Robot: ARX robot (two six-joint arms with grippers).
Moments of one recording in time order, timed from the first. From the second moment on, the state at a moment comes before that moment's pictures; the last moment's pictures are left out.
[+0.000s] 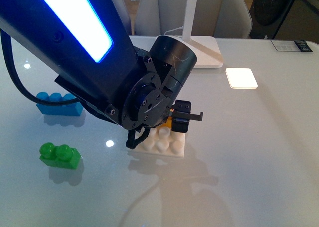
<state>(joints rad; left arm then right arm) -0.61 2.44 1.27 0.22 -0.21 -0.36 0.00 0.00 0.01 0.00 0.00 0.00</state>
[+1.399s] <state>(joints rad) -0.58 2.40 1.24 0.26 -0.22 -0.37 0.00 0.00 0.01 0.00 0.00 0.00</state>
